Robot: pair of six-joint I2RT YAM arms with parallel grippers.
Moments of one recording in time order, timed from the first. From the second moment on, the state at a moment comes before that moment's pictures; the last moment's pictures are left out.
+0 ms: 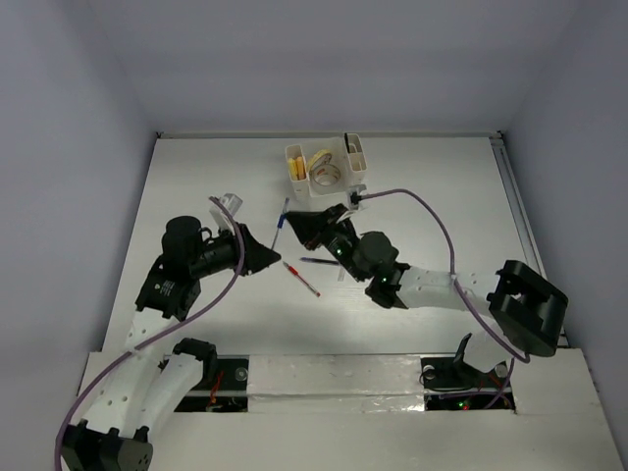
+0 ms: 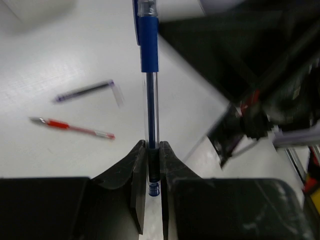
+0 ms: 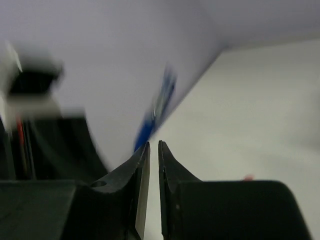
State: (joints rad) left arm -0.25 0.71 0.70 -0.39 0.72 -0.46; right arm 1.03 1.52 0.81 0.96 0.29 0.62
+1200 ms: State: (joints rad) left arm -0.23 0.63 0.60 -0.11 0.68 -0.47; right arm 0.82 1.33 1.12 0.30 -0.33 0.42
